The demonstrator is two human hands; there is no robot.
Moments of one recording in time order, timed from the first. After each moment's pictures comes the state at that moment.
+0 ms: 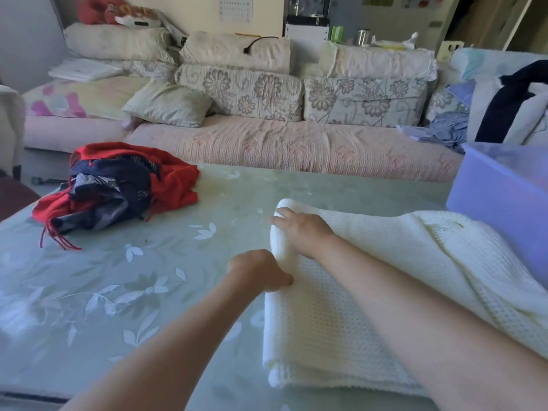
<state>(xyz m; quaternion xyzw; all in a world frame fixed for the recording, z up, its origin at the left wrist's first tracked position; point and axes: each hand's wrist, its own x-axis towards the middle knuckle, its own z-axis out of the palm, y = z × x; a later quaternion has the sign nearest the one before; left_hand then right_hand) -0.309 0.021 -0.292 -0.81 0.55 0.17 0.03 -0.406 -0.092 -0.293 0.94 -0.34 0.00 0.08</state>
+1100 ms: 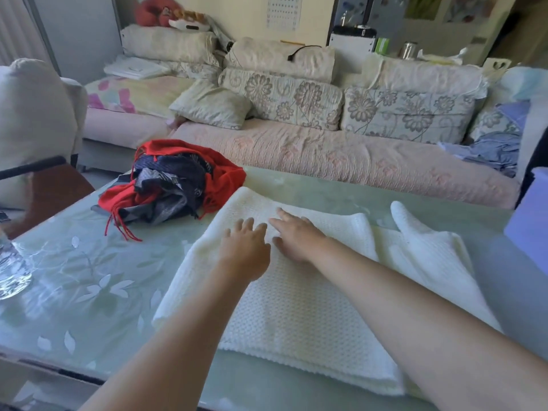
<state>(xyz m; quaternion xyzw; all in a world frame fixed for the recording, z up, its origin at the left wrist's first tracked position) -0.167 0.053 -0.304 -0.81 0.57 0.01 -0.11 -0.271 -0.060 -0.297 0.94 -0.35 -0.02 -0.04</state>
